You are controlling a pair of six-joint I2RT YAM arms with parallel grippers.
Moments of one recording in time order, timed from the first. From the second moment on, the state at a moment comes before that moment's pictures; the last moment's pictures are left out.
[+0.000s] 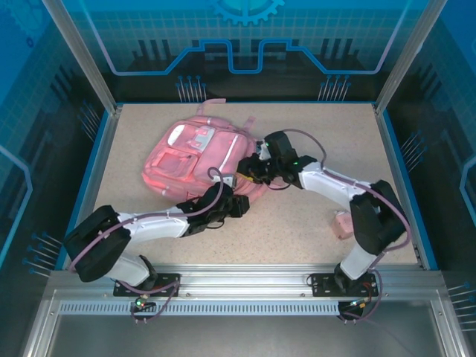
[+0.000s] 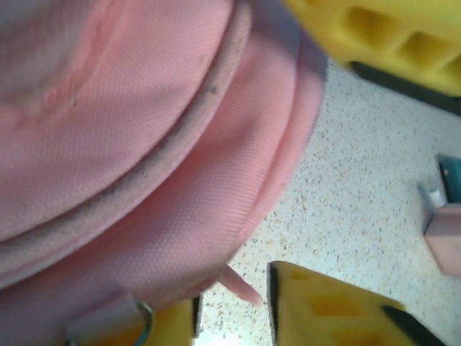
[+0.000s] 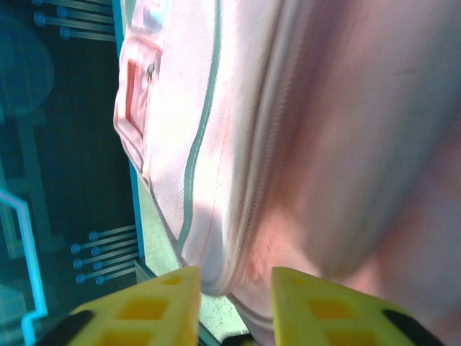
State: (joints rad) left arm -0.81 1.43 0.63 0.15 -0.06 -0.84; right arm 0.55 1.63 1.10 -0.19 -0.49 0.96
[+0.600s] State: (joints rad) left arm -0.53 1.02 0.62 -0.33 0.09 -0.98; right arm 0.74 1.41 0.99 -0.51 -0.10 0.45
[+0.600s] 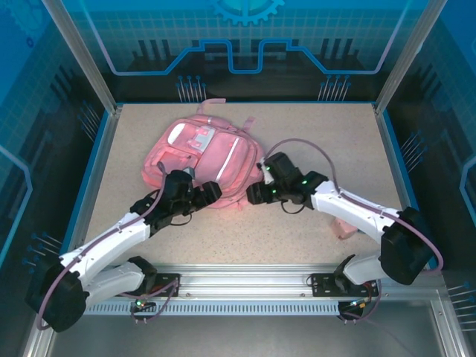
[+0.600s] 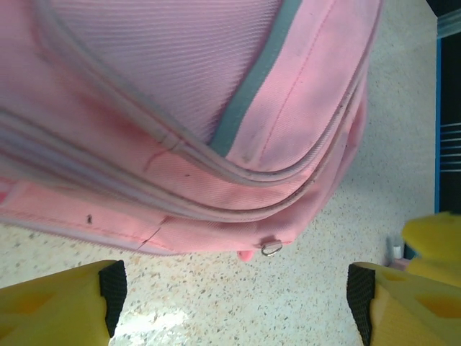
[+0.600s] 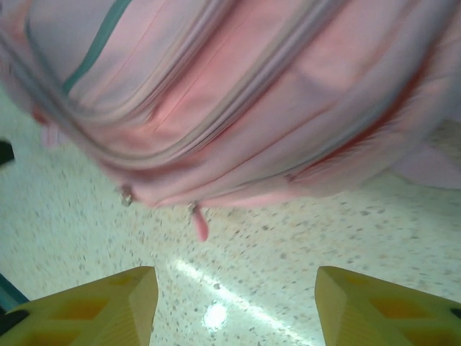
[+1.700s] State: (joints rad) left arm -0.52 1.00 0.52 -0.35 0.05 -1.25; right arm 0.89 1.77 0.98 -0.20 0.05 0.45
